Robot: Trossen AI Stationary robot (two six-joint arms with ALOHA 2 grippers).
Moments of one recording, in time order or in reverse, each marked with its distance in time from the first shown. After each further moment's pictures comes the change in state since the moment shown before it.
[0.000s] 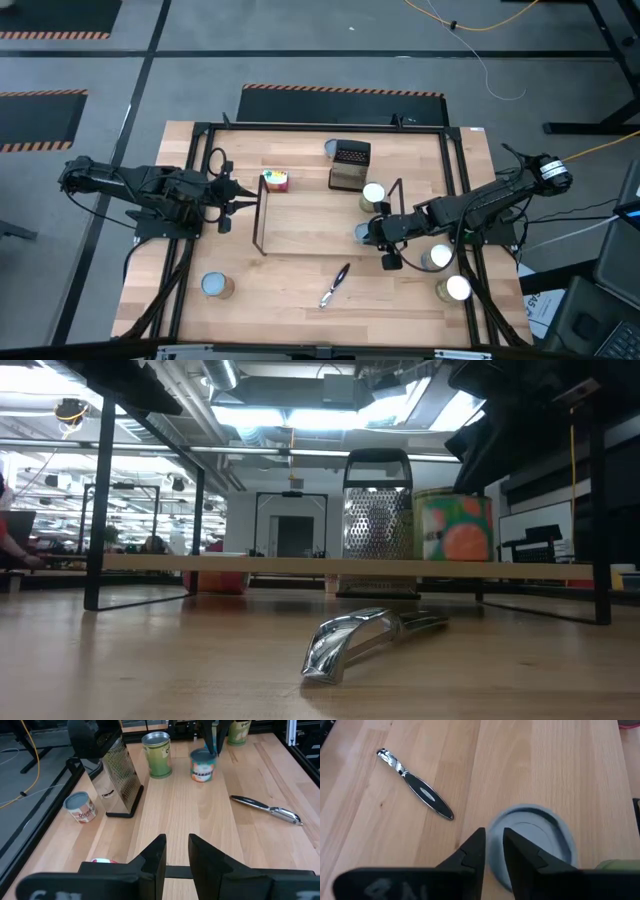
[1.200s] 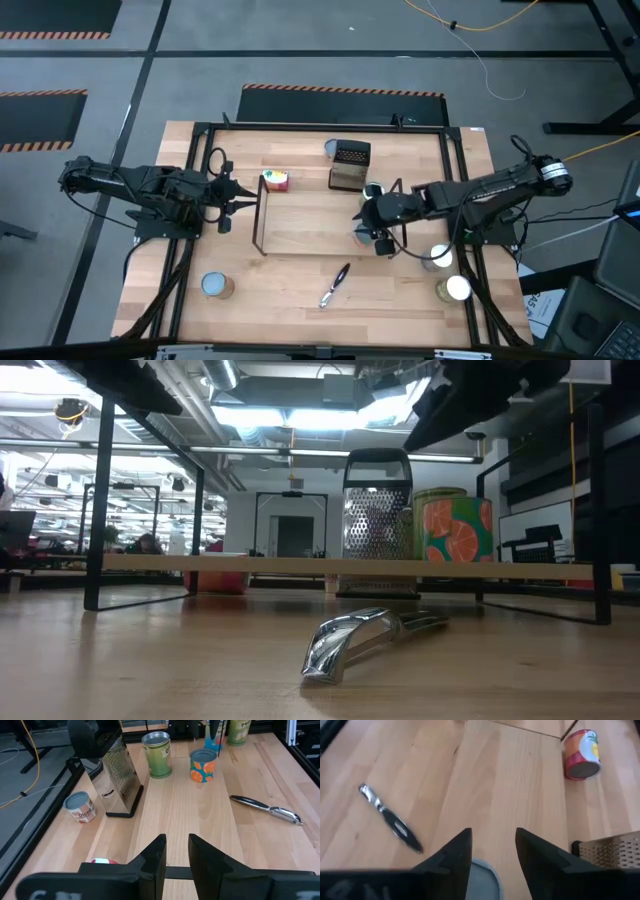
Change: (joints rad) left arm 0.000 0.000 0.000 -0.001 0.000 -0.001; right arm -0.135 0.003 0.155 -0.058 -0.057 -0.216
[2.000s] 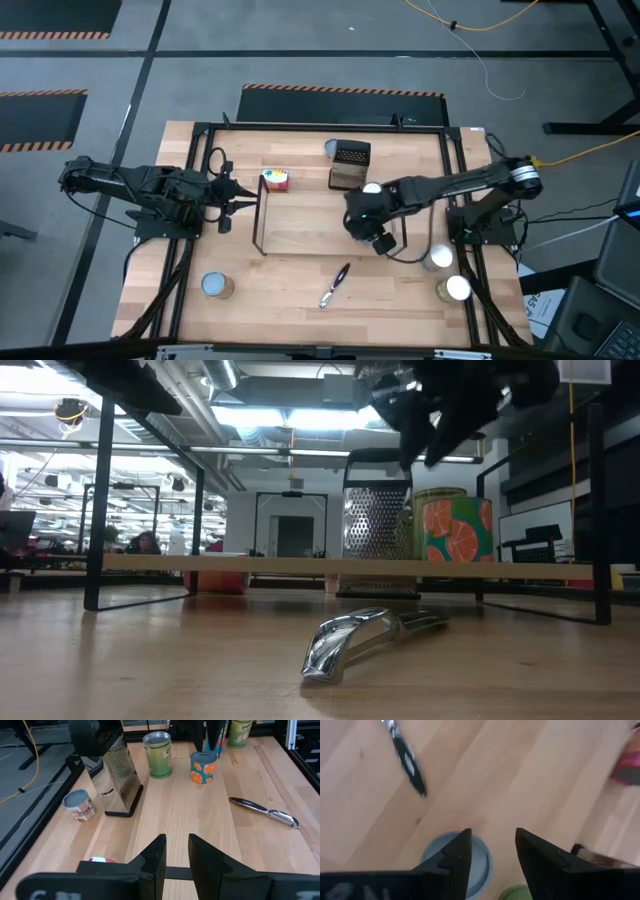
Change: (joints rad) left arm 0.000 0.000 0.000 0.001 0.000 -0.025; right arm -0.034 0.288 0.368 -0.463 -0.089 -0.365
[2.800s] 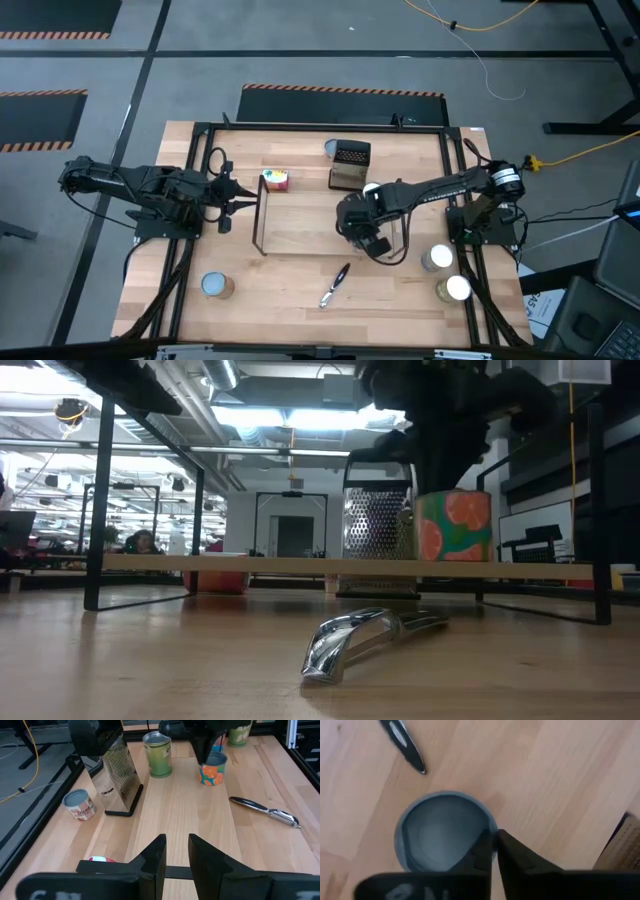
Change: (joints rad) left arm 0.000 0.000 0.000 -0.002 0.000 0.001; right arm 0.000 0.126 0.049 -0.108 0.009 0.178
